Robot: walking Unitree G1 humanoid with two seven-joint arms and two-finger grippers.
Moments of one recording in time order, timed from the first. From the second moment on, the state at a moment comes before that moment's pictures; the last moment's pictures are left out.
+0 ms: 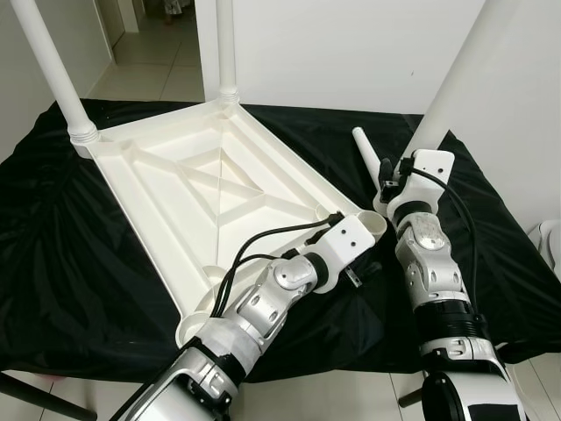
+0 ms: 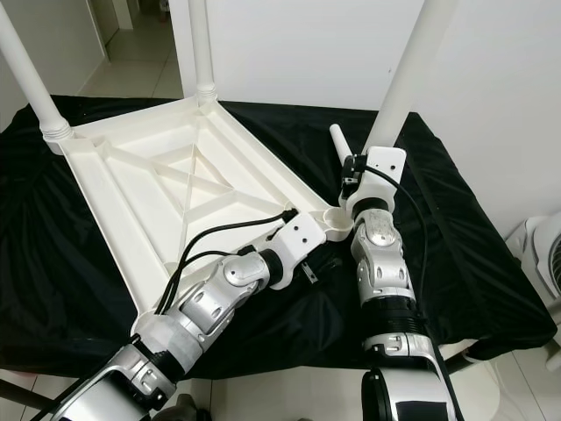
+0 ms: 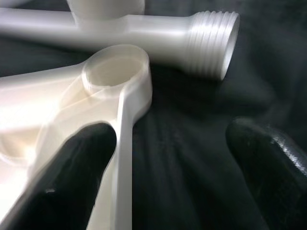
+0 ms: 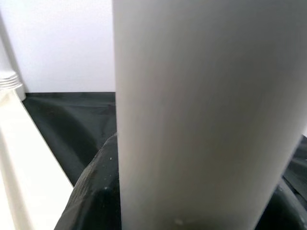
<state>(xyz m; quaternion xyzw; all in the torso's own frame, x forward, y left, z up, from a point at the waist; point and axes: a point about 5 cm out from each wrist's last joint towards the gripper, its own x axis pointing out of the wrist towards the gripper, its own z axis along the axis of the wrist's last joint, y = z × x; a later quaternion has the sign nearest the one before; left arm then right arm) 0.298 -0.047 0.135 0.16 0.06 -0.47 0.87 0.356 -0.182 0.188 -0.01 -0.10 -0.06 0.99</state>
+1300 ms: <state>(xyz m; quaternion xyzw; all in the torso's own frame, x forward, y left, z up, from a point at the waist) 0.331 -0.035 0.132 0.20 0.15 -0.42 0.87 0.355 -0.185 0.189 -0.02 -0.10 -0.08 0.99</state>
